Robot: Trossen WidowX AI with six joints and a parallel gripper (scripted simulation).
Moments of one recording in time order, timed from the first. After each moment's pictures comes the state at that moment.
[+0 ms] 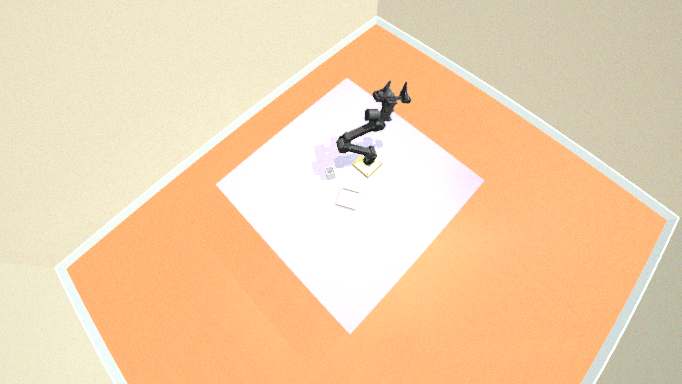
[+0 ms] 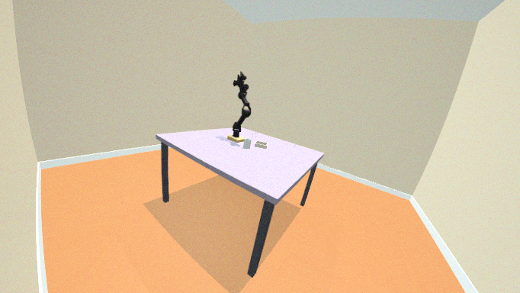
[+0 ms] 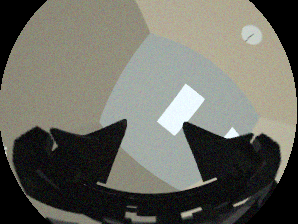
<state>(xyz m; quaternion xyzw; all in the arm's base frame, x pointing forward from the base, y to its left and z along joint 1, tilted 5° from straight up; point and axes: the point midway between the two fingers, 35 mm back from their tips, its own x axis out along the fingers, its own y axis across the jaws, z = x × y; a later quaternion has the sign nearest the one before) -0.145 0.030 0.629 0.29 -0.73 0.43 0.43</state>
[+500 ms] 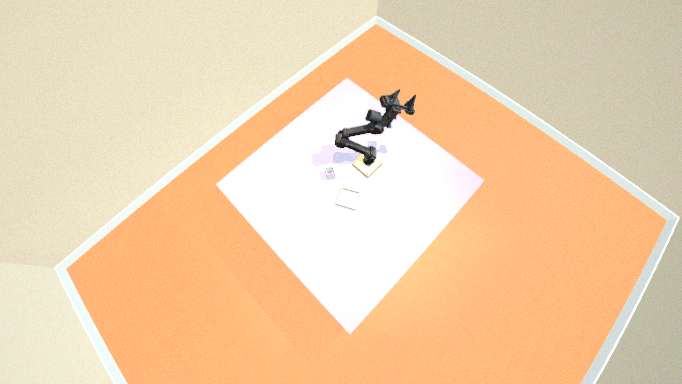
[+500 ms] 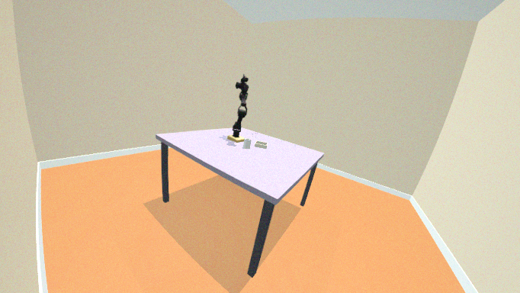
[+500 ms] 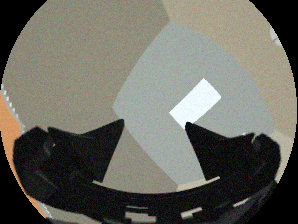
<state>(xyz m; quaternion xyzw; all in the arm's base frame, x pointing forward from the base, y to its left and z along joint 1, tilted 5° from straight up) -0.146 0.081 0.606 0.18 -0.74 0.47 0.45</state>
